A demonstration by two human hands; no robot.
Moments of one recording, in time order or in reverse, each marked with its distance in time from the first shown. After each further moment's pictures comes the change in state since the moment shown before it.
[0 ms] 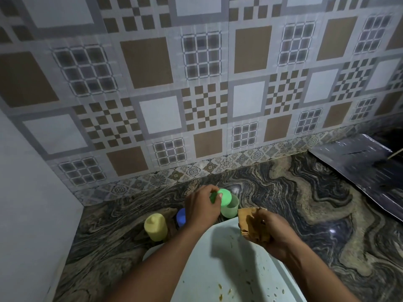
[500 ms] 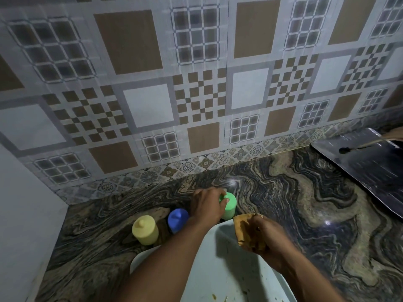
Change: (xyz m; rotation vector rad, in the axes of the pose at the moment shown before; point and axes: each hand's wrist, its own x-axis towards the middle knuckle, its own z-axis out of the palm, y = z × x) left_hand 0.030 -0.004 0.047 0.276 -0.229 0.055; right_hand 0.033 0.014 -0.004 -0.116 0.065 0.049
